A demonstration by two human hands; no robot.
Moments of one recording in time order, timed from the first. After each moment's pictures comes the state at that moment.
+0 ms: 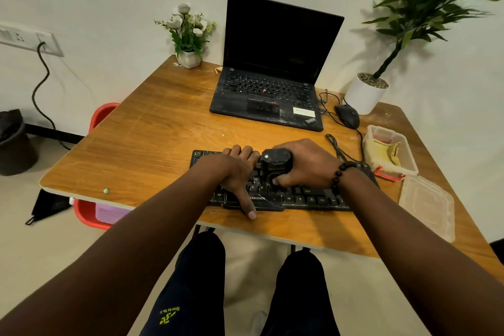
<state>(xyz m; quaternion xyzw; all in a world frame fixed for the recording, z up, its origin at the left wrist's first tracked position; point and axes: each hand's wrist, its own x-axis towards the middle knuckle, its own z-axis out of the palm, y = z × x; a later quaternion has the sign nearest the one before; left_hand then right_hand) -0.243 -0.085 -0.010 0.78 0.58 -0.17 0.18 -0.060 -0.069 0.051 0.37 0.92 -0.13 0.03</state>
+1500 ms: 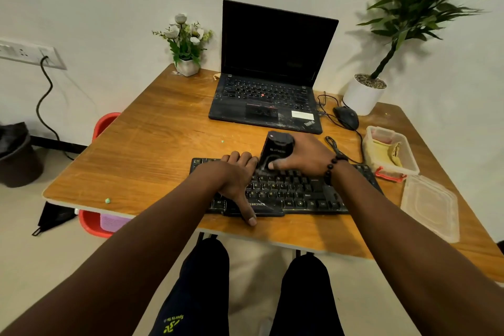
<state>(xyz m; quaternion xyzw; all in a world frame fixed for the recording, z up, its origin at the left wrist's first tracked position) -0.241 -0.090 -0.008 0.77 0.59 -0.17 0.19 -0.059 -0.041 0.041 0.45 0.87 -0.20 -0.07</state>
